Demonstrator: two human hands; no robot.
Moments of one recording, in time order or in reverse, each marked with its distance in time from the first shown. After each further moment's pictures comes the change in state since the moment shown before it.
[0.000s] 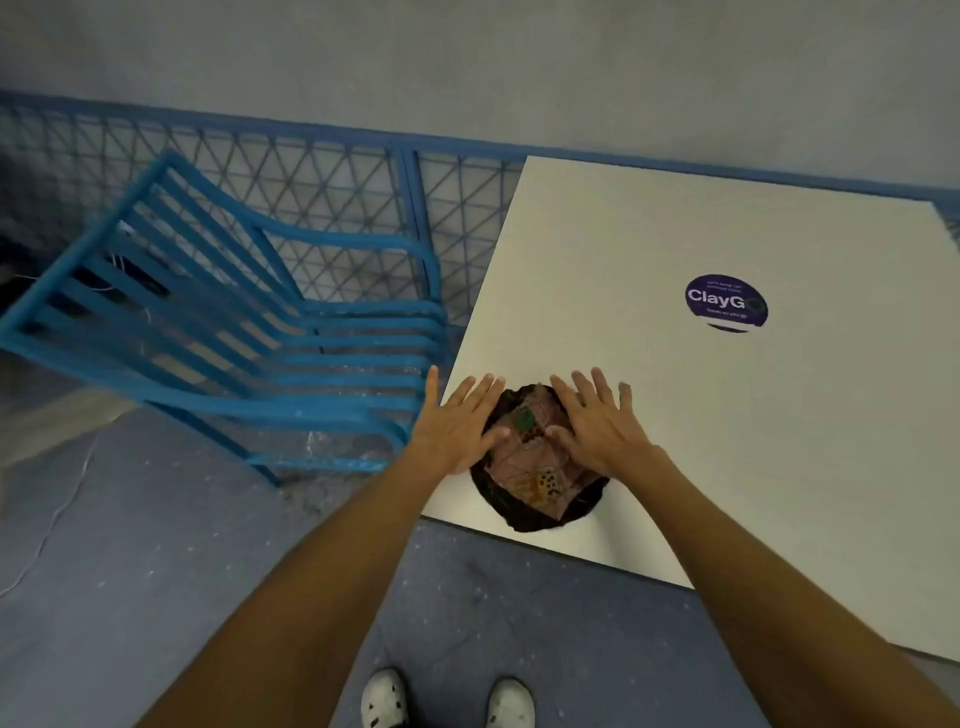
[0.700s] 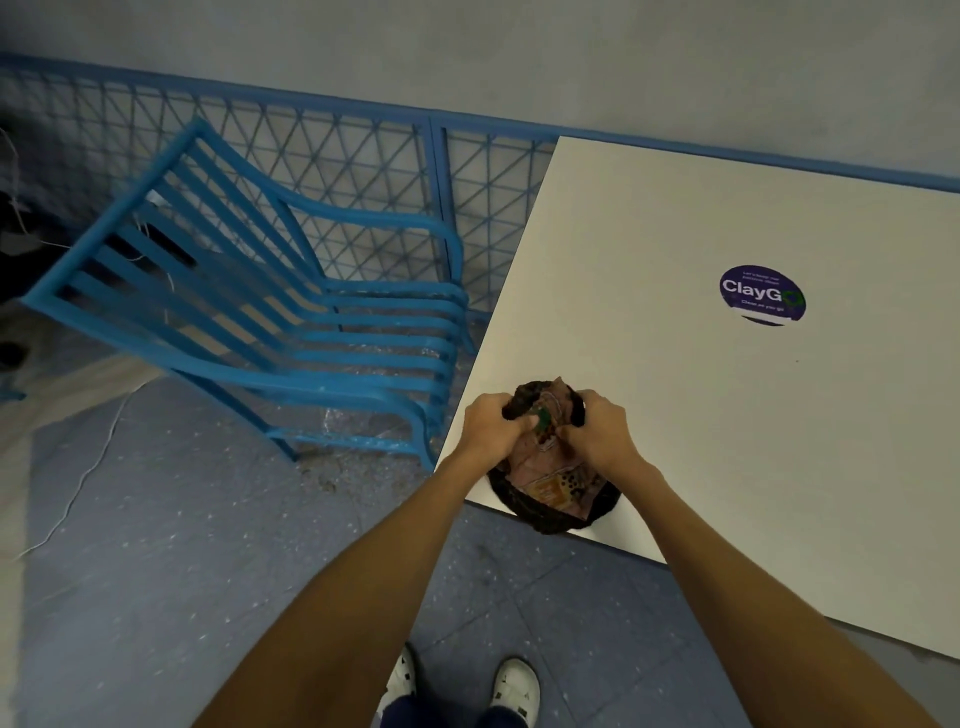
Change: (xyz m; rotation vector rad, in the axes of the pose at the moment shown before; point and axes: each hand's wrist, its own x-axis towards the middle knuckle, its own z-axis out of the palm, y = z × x) left_hand -0.017 0.028 0.001 -1.215 0.141 -0.399; right_hand -0.006 -0.043 0.006 0.788 0.072 0.255
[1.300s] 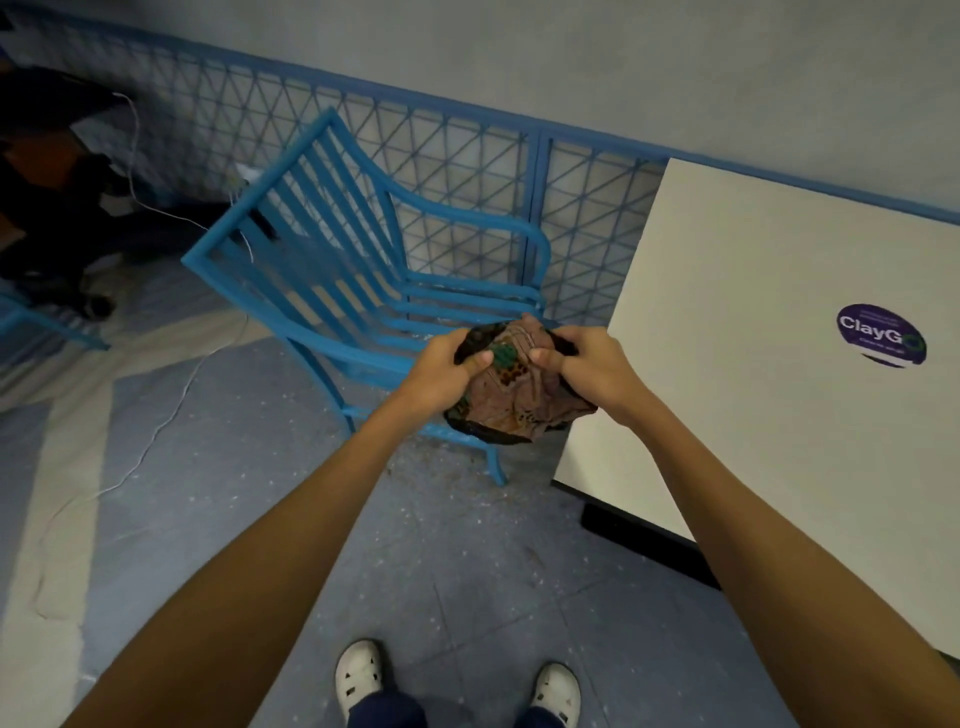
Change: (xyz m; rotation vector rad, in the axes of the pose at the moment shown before) left_hand -0.045 -0.046 -0.219 -0.153 0.069 0.132; right_hand -0.017 -0.195 0.048 0.112 -0.064 -0.312
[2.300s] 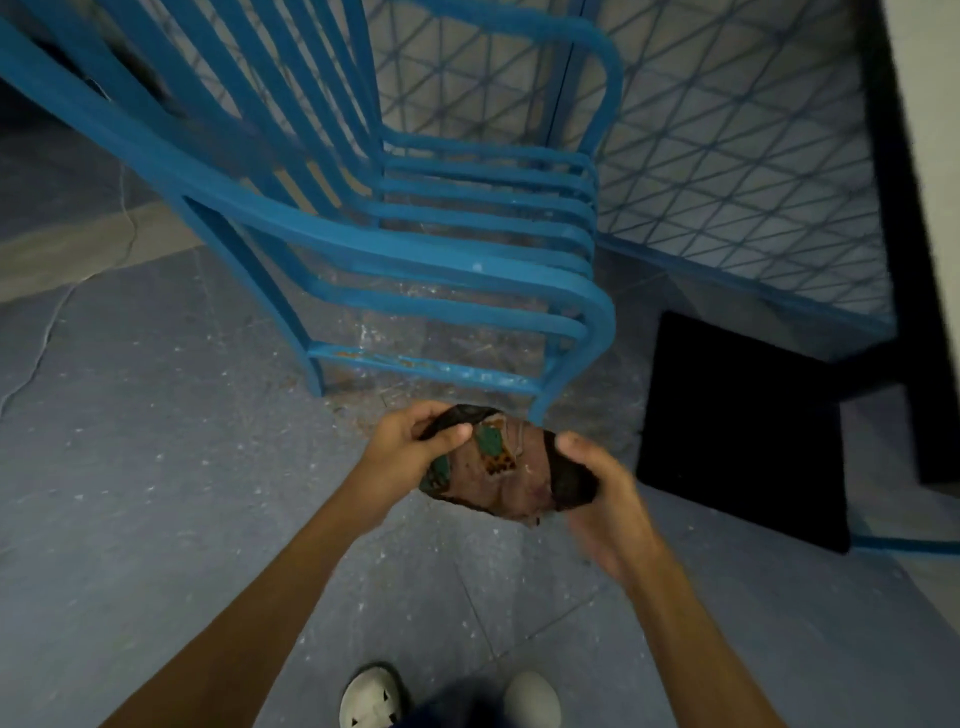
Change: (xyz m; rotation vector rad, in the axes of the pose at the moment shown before) left_hand 0.057 -0.375 -0.015 -0.334 -0.087 -0.254; right_hand 0.022 0.185 0.337 1.171 -0.077 0.435
